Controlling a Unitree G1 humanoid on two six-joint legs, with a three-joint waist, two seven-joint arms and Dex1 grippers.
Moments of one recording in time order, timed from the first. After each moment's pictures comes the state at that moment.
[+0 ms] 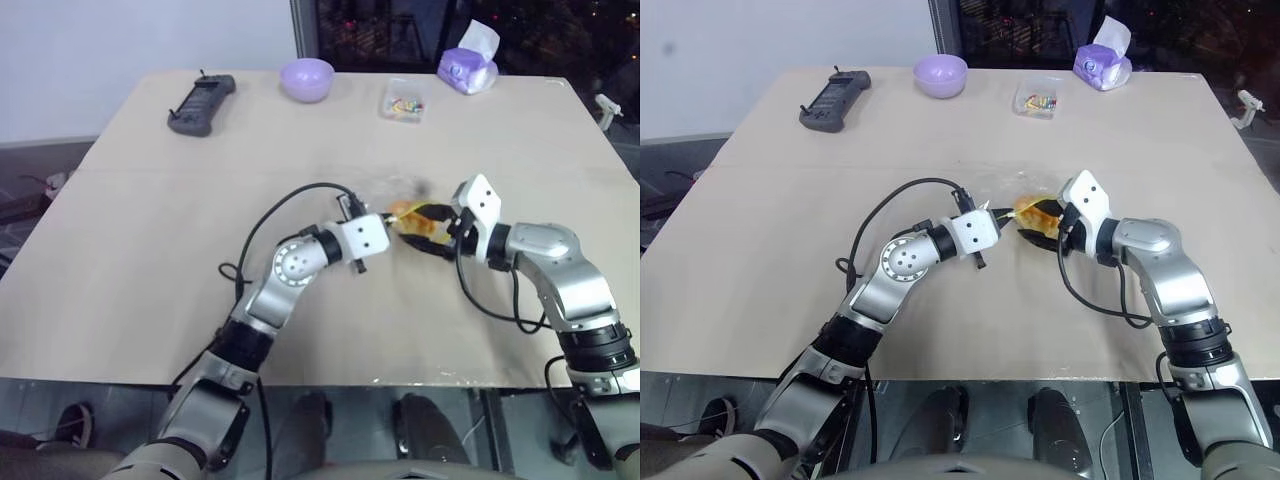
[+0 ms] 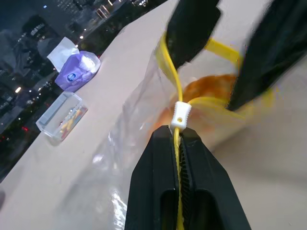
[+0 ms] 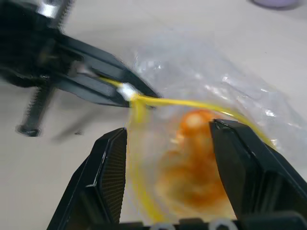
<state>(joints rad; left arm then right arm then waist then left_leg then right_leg) -0.56 0.29 -0.33 0.14 0.28 -0.12 -0.57 -0.50 -0.53 0.10 -0.12 0.23 0.46 0.88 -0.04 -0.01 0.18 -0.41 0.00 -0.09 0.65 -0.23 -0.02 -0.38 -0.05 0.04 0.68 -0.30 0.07</state>
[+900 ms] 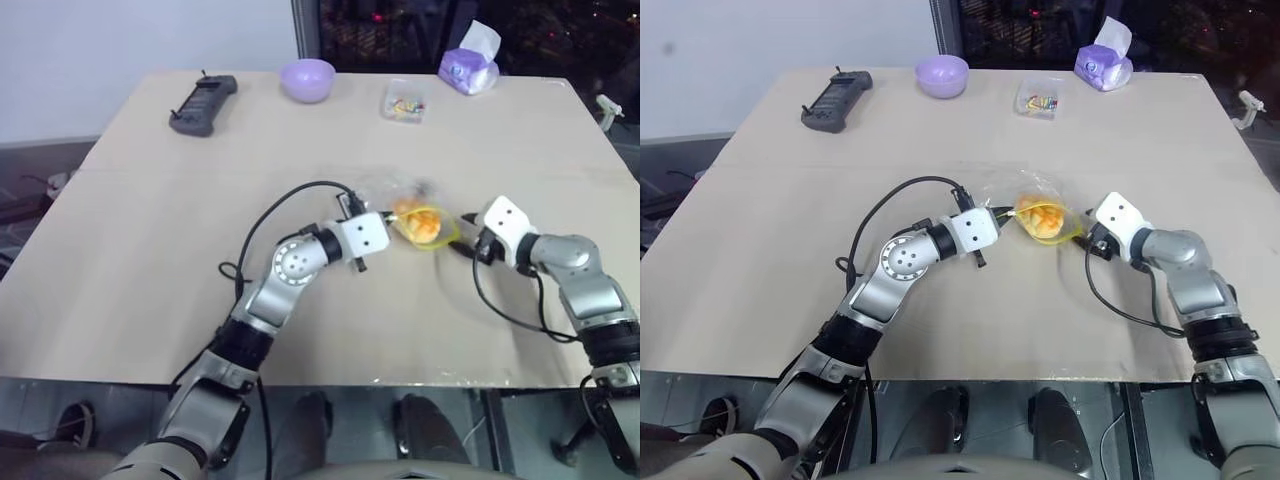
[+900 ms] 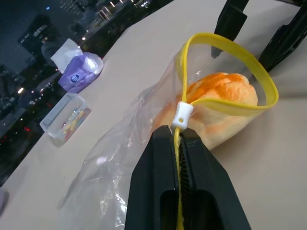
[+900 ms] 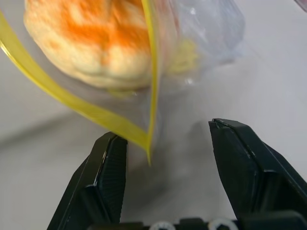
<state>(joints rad) -0.56 0.29 -0.32 0.14 0.27 -0.12 -0.56 -0.49 -0.64 0.12 0.26 -0.03 0.10 0.79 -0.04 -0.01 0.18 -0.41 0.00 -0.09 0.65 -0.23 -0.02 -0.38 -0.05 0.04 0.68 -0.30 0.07</state>
